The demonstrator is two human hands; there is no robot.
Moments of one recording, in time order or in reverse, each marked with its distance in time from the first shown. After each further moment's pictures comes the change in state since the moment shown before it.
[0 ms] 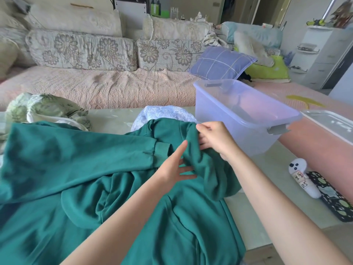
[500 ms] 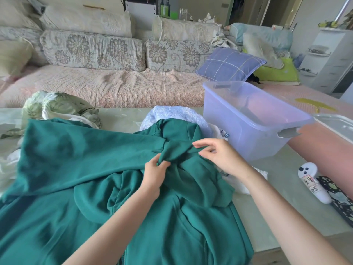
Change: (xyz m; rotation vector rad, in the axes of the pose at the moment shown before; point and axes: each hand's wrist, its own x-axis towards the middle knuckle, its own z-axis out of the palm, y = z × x) left_hand -0.017 -0.017 -0.055 0.134 0.471 0.213; right_hand -0.021 0.028 0.005 -0.330 -0.209 -0.222
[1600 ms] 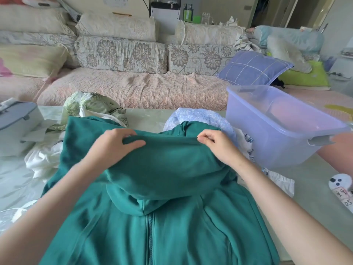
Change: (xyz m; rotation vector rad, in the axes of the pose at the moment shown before) left_hand -0.017 0.108 -0.156 1.117 0.204 0.466; right_hand 0.055 -0.026 0.045 -0.097 0.037 -0.157
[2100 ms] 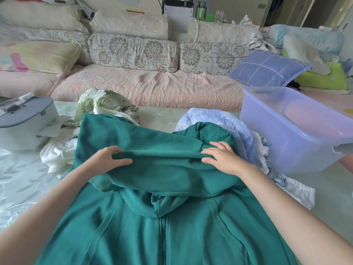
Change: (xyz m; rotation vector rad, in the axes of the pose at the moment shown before) left_hand 0.011 -0.116 0.022 -0.066 -0.275 -0.238; right_hand 0.011 0.017 0.035 -0.527 -0.388 -0.008
